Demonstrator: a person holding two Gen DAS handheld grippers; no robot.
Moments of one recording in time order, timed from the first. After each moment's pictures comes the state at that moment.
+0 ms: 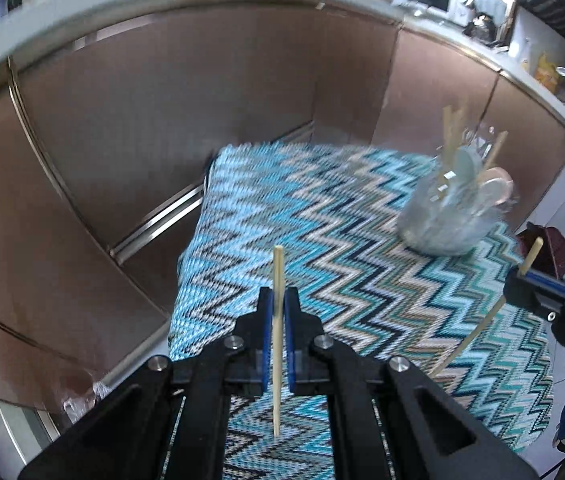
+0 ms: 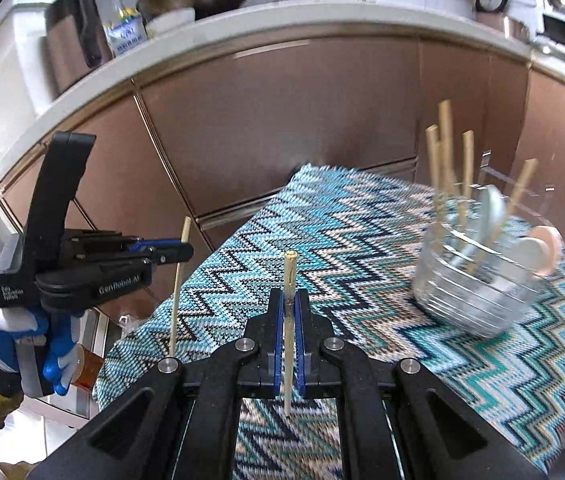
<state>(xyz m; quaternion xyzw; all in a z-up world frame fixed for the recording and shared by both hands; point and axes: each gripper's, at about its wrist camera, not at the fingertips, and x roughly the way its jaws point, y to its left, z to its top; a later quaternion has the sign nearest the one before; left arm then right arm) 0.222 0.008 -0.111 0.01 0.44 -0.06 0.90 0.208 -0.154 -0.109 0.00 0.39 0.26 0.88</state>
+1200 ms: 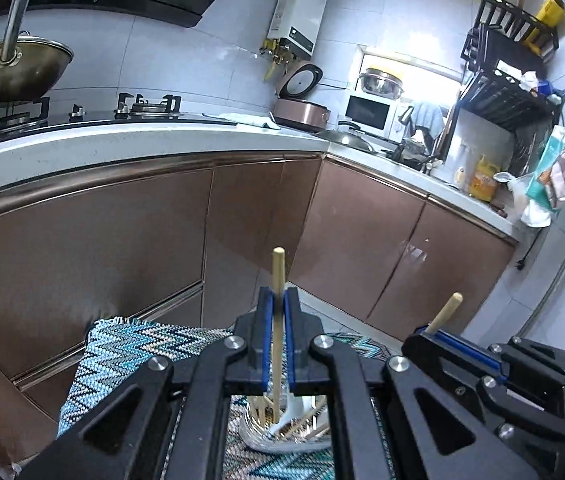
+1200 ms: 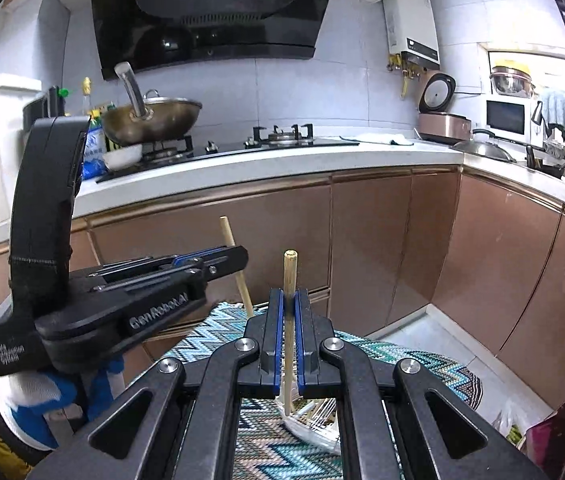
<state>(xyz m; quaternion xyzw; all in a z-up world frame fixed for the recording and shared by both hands) 0.317 -0.139 0.010 -0.08 0.25 -0.14 0.96 0.269 -0.252 0.014 -0.01 0.24 0.18 0.96</state>
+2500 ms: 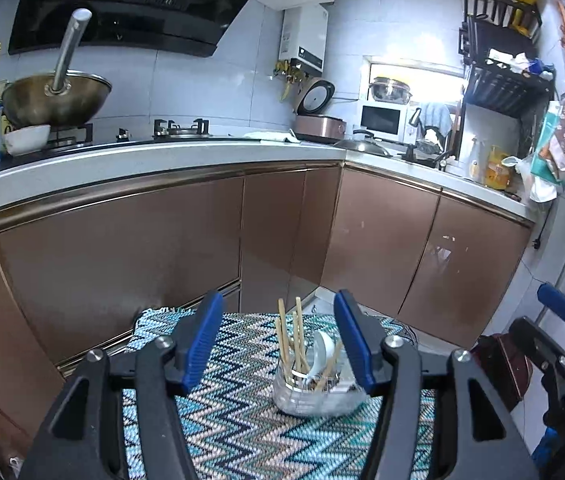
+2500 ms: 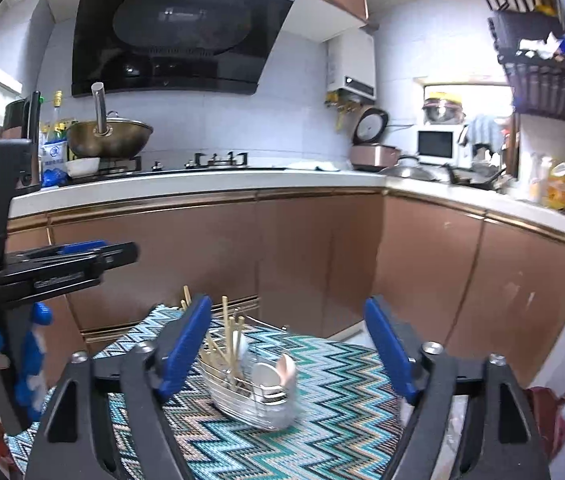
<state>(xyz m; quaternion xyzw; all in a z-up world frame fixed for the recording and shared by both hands) 0.202 -0.127 0.003 -0.04 0.21 -0.09 0.97 0.160 -0.314 0.000 -0.03 0.15 0.06 0.99</state>
